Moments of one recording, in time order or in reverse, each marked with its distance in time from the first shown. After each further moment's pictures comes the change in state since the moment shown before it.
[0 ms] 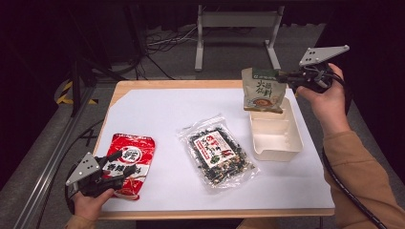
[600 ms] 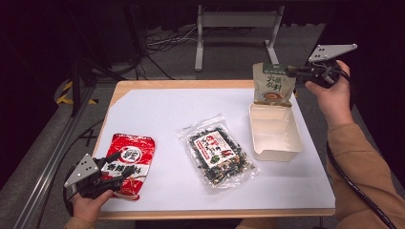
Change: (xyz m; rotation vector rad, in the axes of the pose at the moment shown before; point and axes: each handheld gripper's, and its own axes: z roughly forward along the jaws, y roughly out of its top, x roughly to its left) left arm -0.001 -0.001 -0.003 0.001 0.012 -0.006; right arm -0.036 -0.026 0.004 -0.011 -0.067 0.007
